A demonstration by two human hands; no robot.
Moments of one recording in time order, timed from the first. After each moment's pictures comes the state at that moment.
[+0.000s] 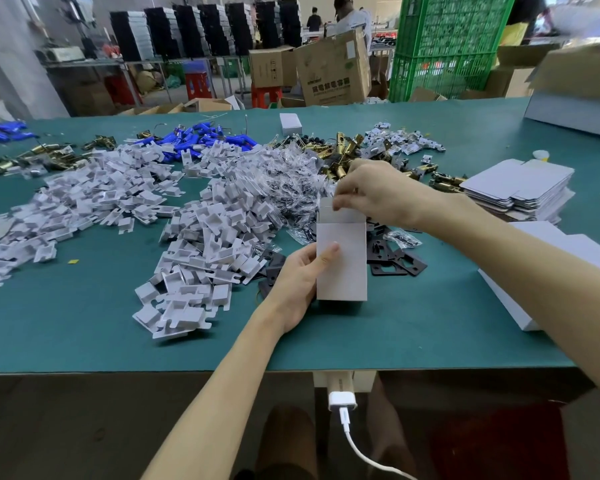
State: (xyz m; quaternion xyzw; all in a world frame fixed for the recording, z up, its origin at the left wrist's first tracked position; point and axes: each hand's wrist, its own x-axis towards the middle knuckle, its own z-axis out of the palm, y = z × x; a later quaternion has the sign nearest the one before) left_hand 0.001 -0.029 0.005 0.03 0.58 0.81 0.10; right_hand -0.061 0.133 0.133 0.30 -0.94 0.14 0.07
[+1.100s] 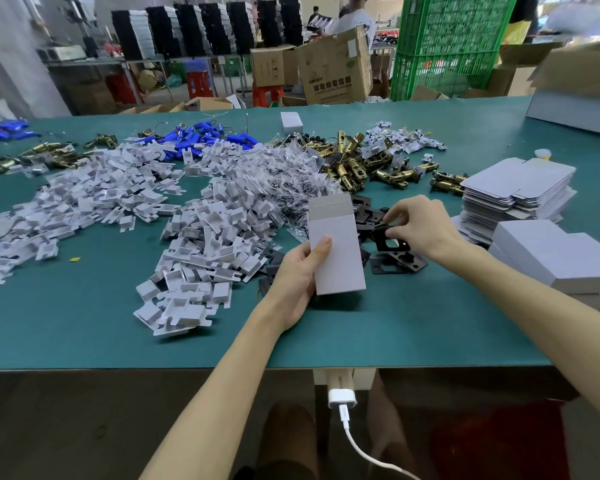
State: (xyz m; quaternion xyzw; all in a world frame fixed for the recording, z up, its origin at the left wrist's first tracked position) left_hand -0.002 -0.030 0.004 -0.01 0.57 0.82 0.08; right_hand -0.066 0.189 0.059 0.05 -0.96 0.26 0.09
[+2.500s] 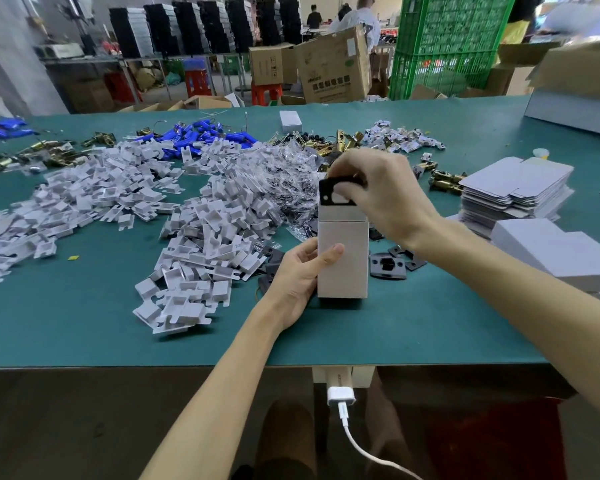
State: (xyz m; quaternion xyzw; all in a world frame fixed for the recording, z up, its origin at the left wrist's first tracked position) left_hand 0.004 -0.030 0.007 0.04 0.55 0.83 0.09; right_hand -0.024 0.125 0.124 0.27 -0.88 0.31 0.25
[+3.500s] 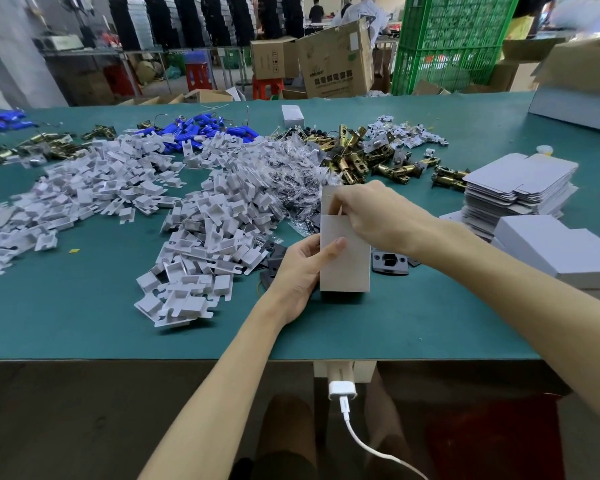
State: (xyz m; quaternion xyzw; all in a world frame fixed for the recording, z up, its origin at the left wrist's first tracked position) left_hand -0.001 -0.029 0.001 0.03 0.58 0.81 0.08; right_hand -0.018 0.116 0.117 0.24 -0.96 0.11 0.04
